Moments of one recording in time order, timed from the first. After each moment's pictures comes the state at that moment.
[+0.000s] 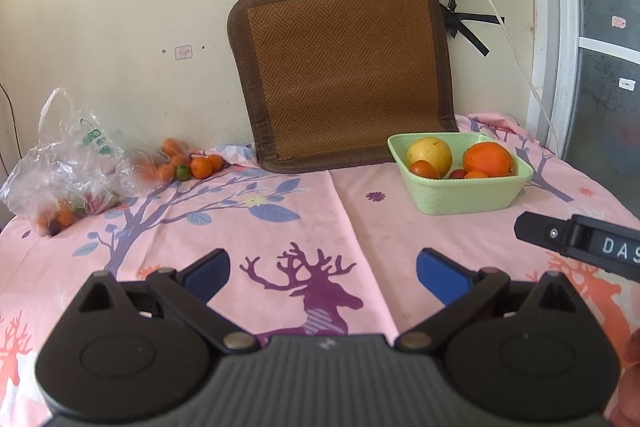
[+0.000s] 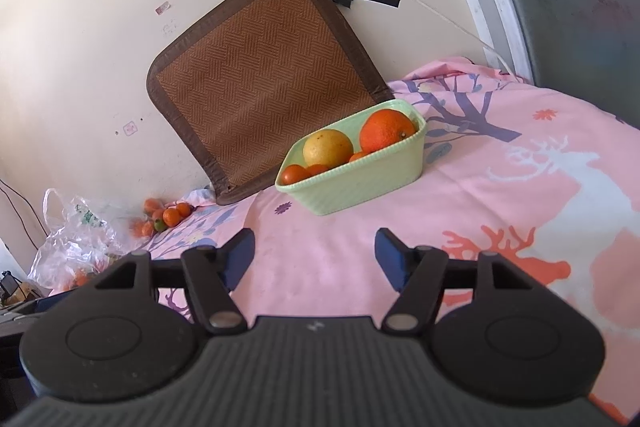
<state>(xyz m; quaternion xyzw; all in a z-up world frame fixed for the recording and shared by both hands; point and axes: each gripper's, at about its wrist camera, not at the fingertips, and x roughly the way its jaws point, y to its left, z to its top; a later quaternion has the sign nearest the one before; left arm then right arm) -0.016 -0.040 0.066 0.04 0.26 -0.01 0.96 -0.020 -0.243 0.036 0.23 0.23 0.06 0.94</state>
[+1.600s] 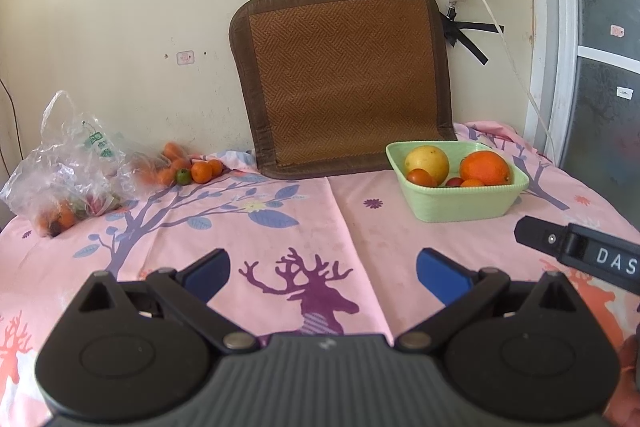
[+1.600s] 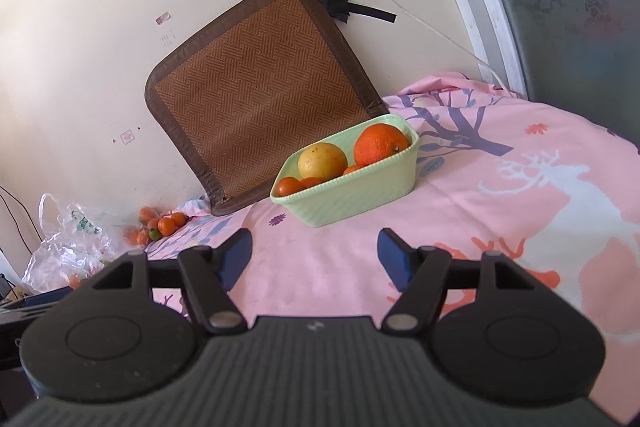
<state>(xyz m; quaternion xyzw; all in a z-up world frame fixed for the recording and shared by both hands) -0.020 -0.041 0.071 0.03 0.26 -0.01 0.97 -0.025 -0.244 0.039 0.22 0.21 0.05 0.95</state>
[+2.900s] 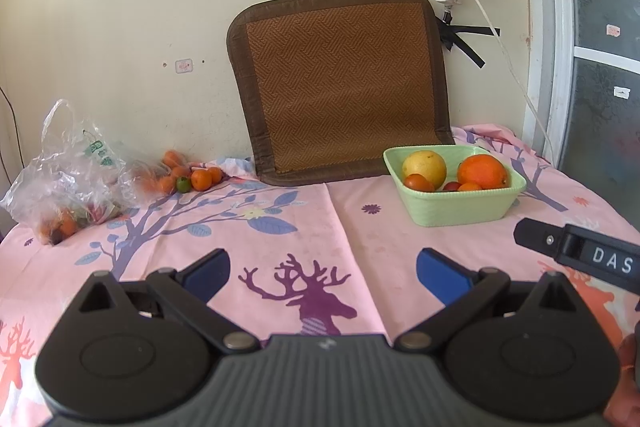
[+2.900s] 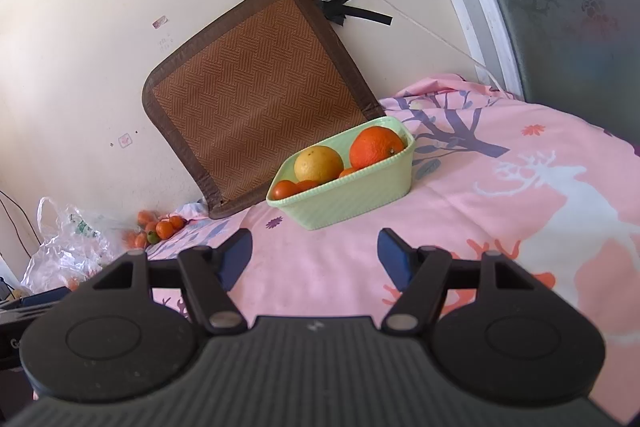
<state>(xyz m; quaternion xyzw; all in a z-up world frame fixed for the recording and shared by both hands) -0.022 -0.043 0.073 0.04 0.25 -0.01 0.97 -0.026 -0.246 0.038 0.22 0.21 0.05 0.95</state>
